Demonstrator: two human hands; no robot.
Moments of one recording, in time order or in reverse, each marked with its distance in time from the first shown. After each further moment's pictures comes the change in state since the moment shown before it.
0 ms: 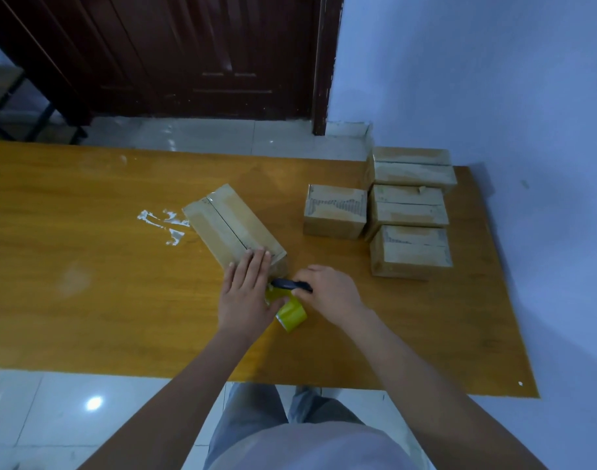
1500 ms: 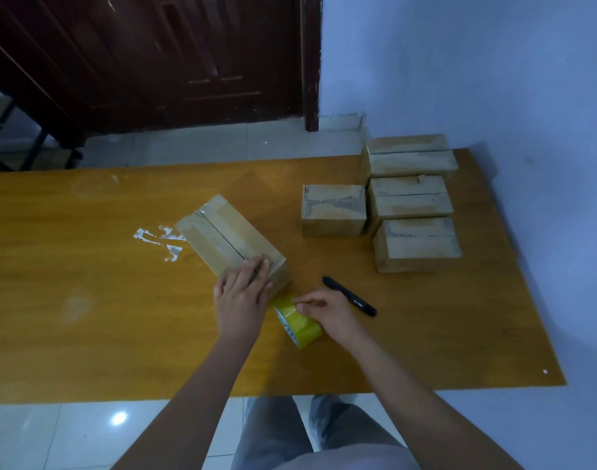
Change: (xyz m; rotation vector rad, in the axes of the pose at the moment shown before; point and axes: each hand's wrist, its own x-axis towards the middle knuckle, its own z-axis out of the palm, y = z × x) left_hand 0.018 -0.015 0.013 -0.137 0.415 0.099; right_hand -0.008 0.012 0.061 1.094 0.066 0.329
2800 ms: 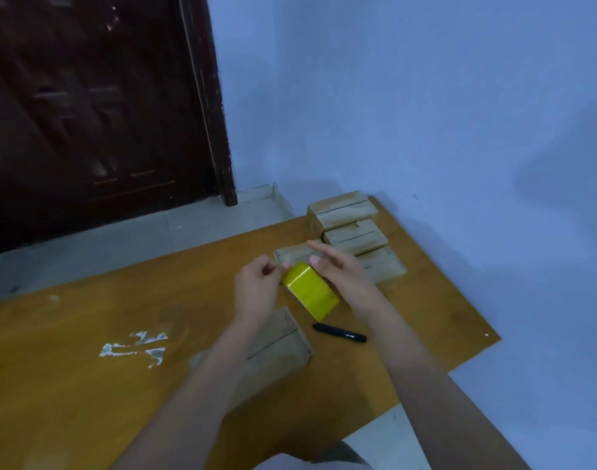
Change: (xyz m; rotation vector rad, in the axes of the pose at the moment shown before) left_hand 0.146 0.009 -0.078 -1.031 -0.422 -0.302; right_hand -0.026 -0.173 -0.001 0.092 0.428 -0.182
